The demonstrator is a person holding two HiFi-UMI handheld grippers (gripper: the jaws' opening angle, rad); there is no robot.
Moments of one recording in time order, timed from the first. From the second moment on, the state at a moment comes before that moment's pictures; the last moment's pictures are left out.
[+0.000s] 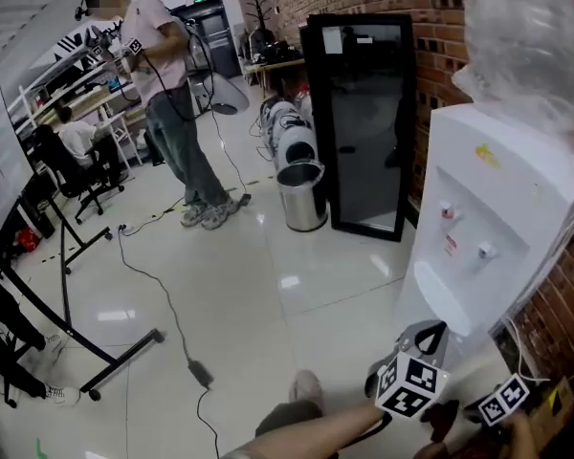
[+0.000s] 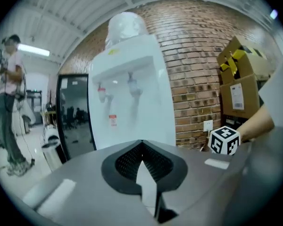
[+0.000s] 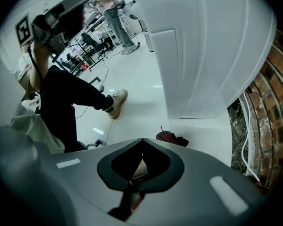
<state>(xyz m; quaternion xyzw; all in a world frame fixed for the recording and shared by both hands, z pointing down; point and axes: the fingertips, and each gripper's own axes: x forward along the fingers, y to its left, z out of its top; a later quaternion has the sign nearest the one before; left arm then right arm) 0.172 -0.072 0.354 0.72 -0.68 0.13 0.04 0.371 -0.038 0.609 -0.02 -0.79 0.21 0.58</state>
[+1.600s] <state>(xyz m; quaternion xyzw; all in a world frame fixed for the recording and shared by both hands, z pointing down) 0.125 -0.033 0.322 0.68 -0.73 0.03 0.06 0.248 -0.019 0.302 0.15 -0.99 -0.01 0.06</state>
